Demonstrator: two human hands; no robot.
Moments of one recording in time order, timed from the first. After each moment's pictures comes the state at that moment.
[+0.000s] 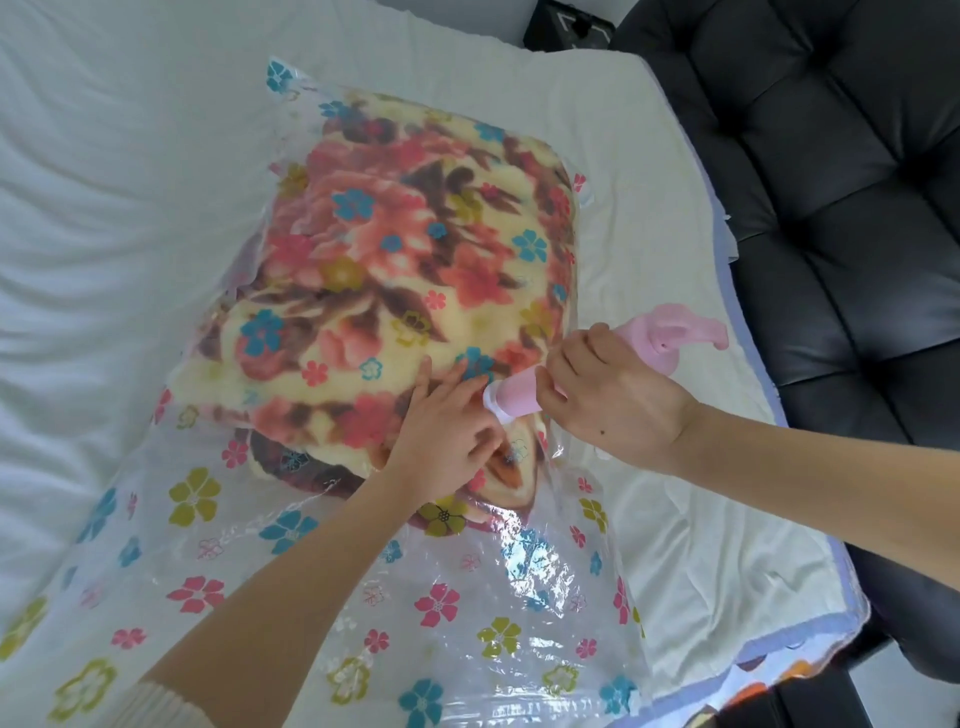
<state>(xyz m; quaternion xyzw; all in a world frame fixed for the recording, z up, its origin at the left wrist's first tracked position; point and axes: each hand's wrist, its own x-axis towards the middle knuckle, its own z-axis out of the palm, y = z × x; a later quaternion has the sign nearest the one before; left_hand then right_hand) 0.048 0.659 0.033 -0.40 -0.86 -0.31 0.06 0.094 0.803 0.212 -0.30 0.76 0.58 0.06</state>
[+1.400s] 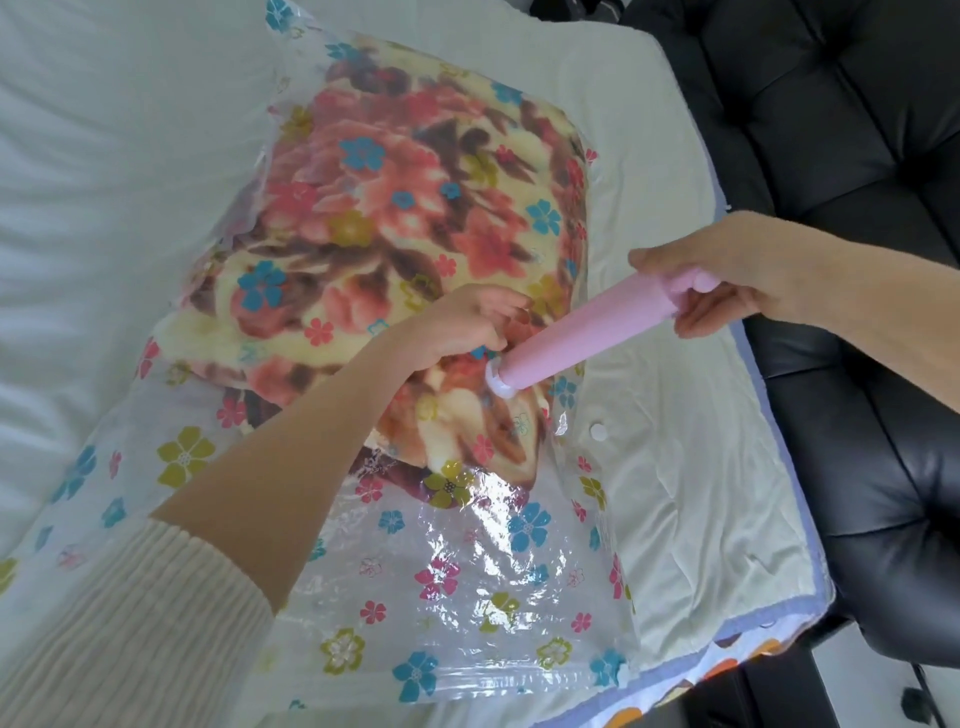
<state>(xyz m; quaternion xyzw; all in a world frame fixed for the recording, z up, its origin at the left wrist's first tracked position) -0.024 0.668 0.091 -0.26 -0.67 -0.58 -0.39 0.046 0.810 0.288 0.38 0.87 -0.25 0.17</state>
